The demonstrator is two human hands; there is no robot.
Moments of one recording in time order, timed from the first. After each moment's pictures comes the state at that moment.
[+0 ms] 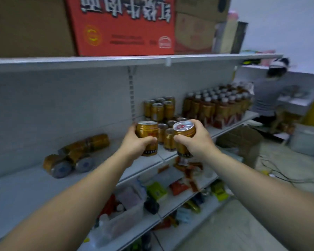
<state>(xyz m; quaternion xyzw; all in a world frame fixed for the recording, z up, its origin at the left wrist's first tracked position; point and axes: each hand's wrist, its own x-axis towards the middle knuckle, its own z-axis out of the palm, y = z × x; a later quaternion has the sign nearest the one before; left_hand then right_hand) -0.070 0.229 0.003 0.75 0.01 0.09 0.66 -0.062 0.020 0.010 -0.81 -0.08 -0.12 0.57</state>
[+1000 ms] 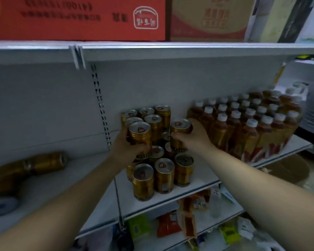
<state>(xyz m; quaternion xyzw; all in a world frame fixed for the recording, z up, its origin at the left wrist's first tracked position) 0.164 0.147 -0.025 0.79 0.09 0.18 0.58 0.251 -0.059 -0.007 -0.81 -0.19 -0.06 0.55</state>
